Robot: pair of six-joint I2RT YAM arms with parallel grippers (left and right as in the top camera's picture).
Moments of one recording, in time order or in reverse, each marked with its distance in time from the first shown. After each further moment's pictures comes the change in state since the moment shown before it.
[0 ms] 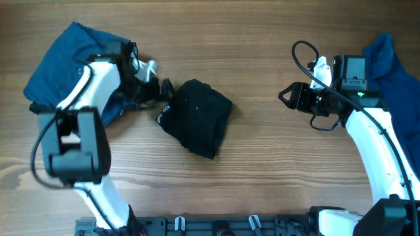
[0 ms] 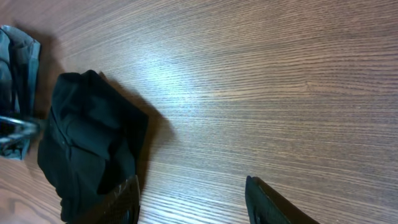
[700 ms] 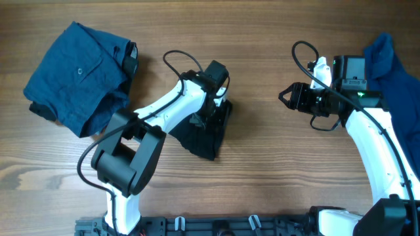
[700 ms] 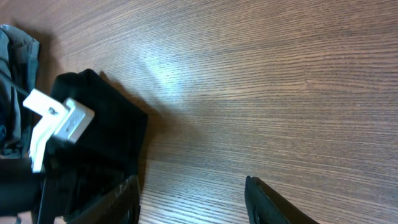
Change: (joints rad) left arm -0.586 0.021 0.021 0.054 -0.293 -0.359; right arm 0.000 0.000 0.000 -0.005 0.000 0.000
